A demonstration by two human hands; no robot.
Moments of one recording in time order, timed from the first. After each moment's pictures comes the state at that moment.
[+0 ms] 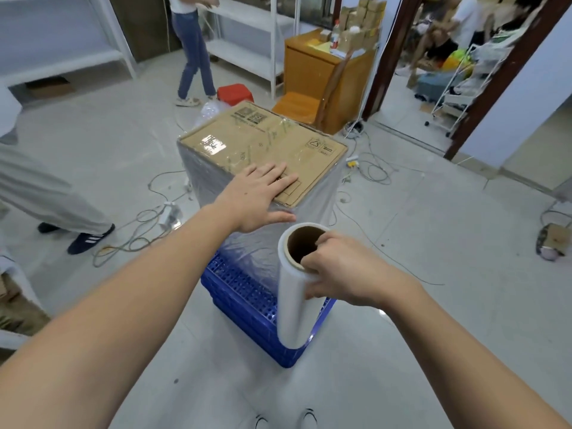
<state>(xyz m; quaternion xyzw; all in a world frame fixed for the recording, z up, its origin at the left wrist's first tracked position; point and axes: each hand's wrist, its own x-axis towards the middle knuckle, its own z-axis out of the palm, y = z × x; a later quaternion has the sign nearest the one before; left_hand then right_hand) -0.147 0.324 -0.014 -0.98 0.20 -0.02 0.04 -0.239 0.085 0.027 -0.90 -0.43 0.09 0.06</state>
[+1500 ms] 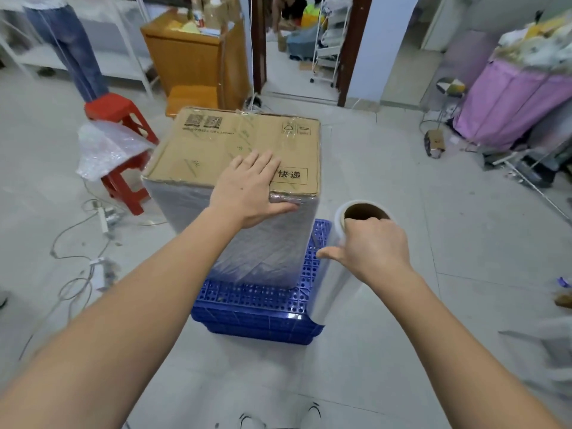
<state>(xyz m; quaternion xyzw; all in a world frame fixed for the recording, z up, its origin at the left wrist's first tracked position) -0.090 0.375 -0.020 -0.94 0.35 -0.07 0.02 -0.268 0.193 0.010 -0.99 0.13 0.00 -0.04</state>
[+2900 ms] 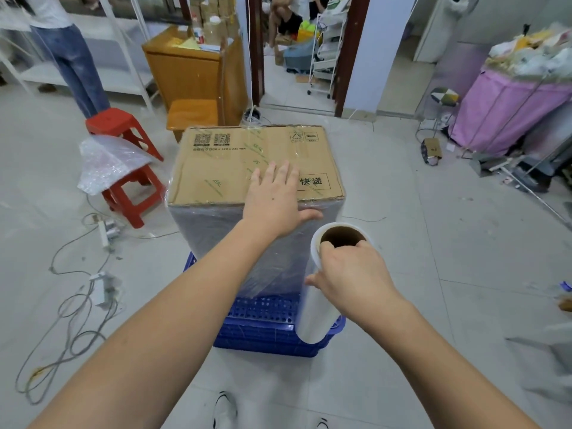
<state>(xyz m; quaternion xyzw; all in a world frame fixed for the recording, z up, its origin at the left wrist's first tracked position) -0.101 0.339 -0.015 -0.95 0.30 -0.03 -0.01 -0.277 0.253 0.023 -1.00 0.06 0.04 -0.02</state>
